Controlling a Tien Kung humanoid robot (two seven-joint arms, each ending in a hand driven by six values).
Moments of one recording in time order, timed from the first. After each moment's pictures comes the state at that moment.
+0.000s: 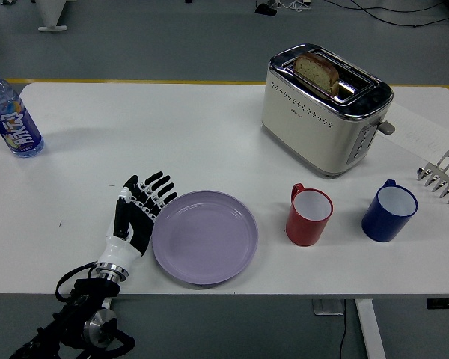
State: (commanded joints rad) left arm -0.14 0.00 -1.07 -1.14 0.67 -0.02 -0.42; right arm 0.09 -0.02 1.41 0.20 -0.82 -0.20 -0.33
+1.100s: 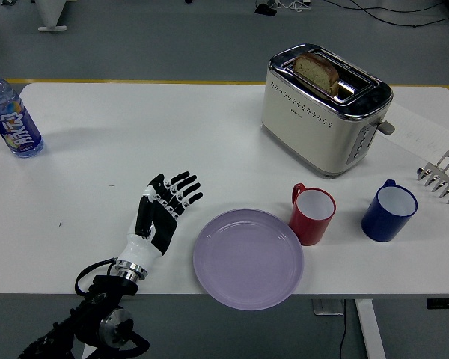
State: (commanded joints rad) left arm -0.18 0.00 -1.00 -1.16 0.65 0.00 -0.43; right arm 0.08 -0.03 1.40 0.20 -0.82 -0.20 -0.32
